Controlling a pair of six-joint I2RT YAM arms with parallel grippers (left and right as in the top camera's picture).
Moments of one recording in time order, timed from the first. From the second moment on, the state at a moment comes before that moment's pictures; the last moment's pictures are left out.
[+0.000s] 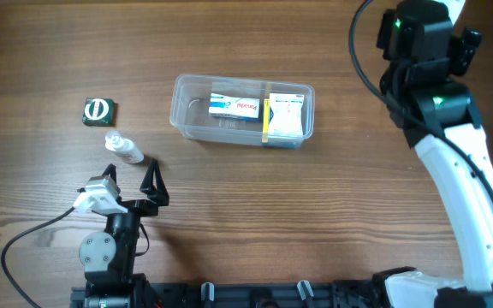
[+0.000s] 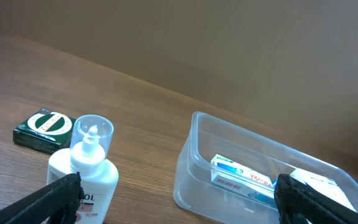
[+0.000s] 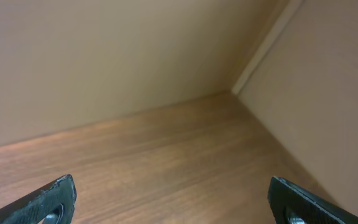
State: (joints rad) left arm 0.05 0.01 0.01 -0.07 0.09 -0.39; right arm 0.20 1.46 1.45 -0.48 0.74 0.12
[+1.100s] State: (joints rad) left arm 0.11 0.31 0.65 -0.39 -0.03 -0.30; right arm 0.20 1.54 1.45 -0.48 0.74 0.14
